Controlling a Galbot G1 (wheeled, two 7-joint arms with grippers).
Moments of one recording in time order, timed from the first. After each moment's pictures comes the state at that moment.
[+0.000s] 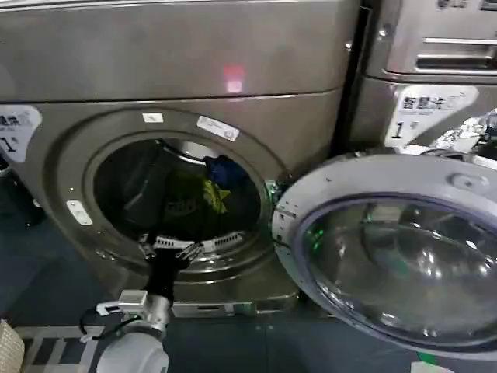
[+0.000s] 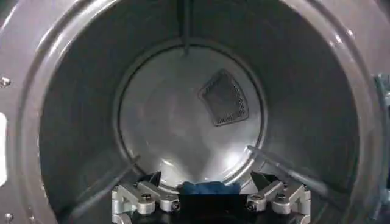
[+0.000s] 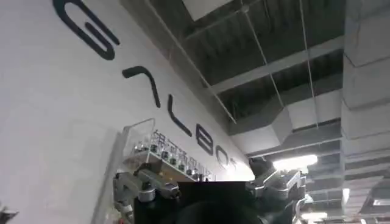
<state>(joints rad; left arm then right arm) 1.34 -1.36 -0.35 -2.22 -0.12 0.33 -0.18 -1.85 0.95 2.55 1.95 0.99 -0.26 -0.01</state>
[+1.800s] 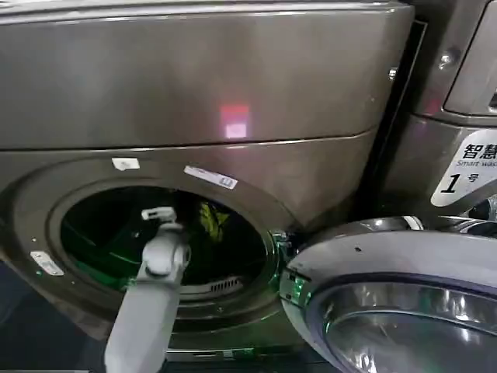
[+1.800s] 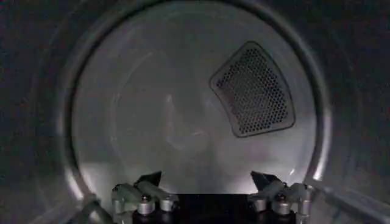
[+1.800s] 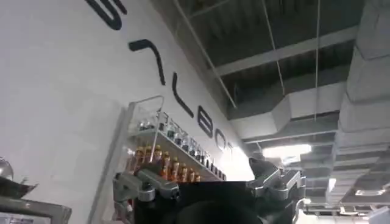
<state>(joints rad) 0.47 -1.48 -0.36 -1.13 -0.11 0.15 -0.04 -1.87 0.94 2.66 1.95 0.94 -0.42 -0.03</state>
